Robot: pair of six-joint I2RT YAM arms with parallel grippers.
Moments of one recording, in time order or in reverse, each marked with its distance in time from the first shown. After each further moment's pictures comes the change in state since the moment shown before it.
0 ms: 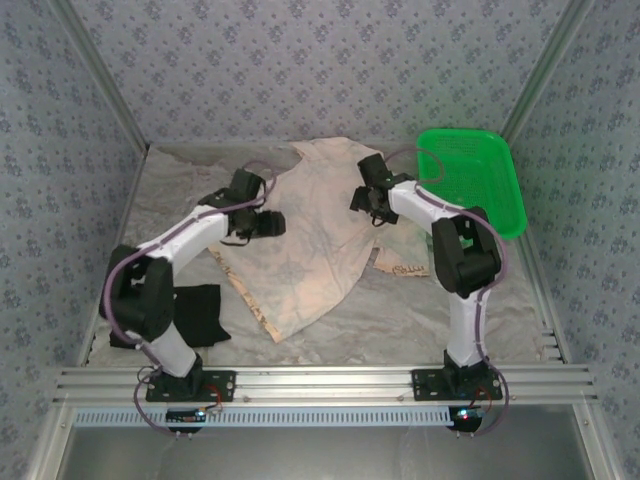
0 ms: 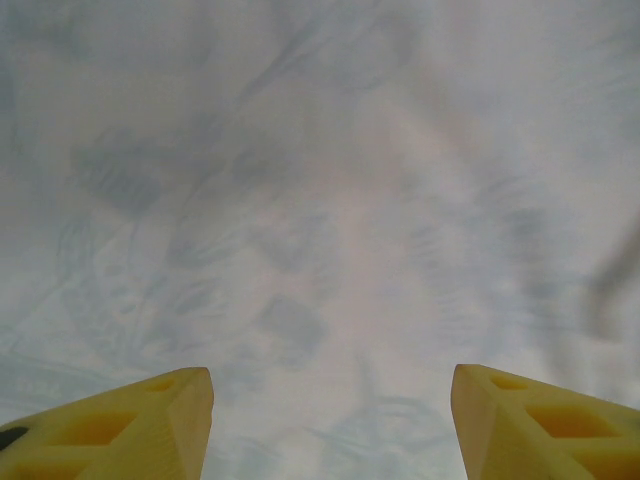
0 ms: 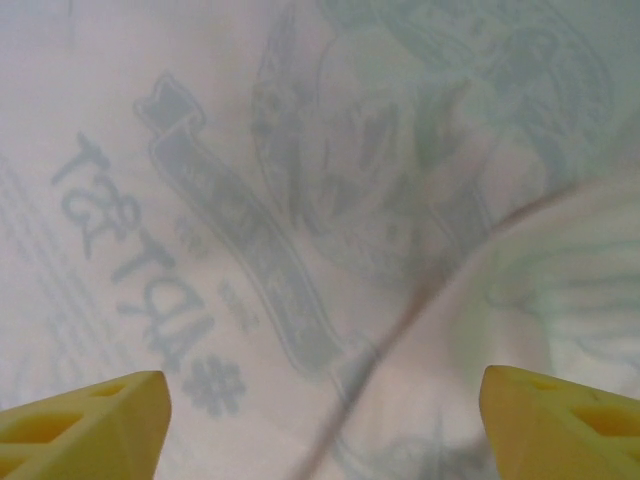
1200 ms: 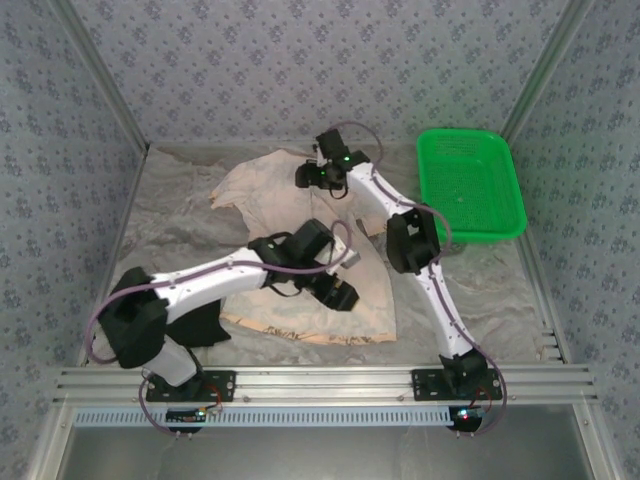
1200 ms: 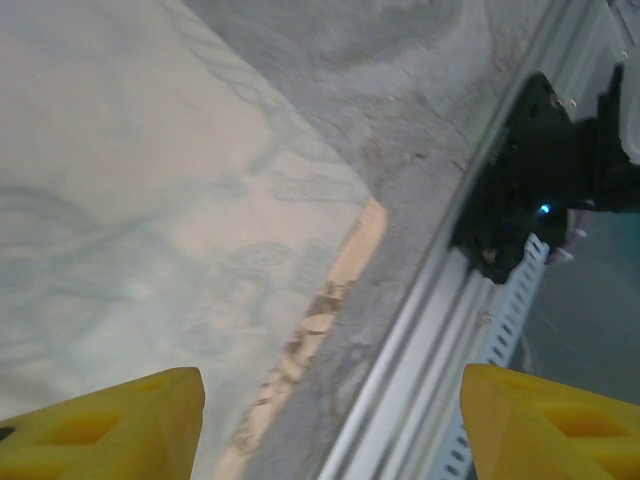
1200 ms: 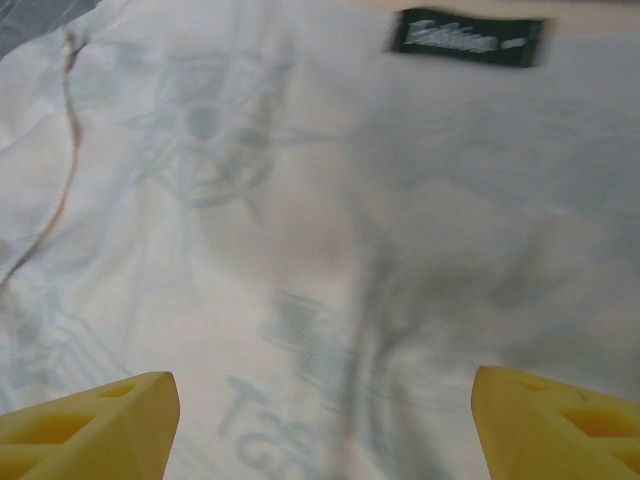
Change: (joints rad) left arm -0.507 -0.164 -0.062 0.042 0.391 0.123; right arm 0.079 0.527 0.837 -0.100 -0.332 -0.282
